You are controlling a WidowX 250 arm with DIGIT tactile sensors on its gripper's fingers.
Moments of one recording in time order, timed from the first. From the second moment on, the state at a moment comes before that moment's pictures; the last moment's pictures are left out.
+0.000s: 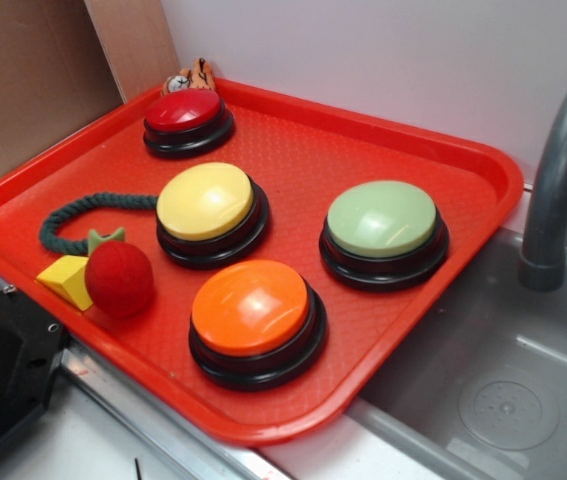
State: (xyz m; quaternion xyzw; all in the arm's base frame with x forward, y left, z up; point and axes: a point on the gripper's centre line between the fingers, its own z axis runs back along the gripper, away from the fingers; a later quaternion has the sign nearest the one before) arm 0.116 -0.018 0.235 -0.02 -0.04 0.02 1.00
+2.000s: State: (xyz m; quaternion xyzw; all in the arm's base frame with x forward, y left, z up) arm 0.211 -0.029 0.053 0.00 -0.02 -0.21 0.98
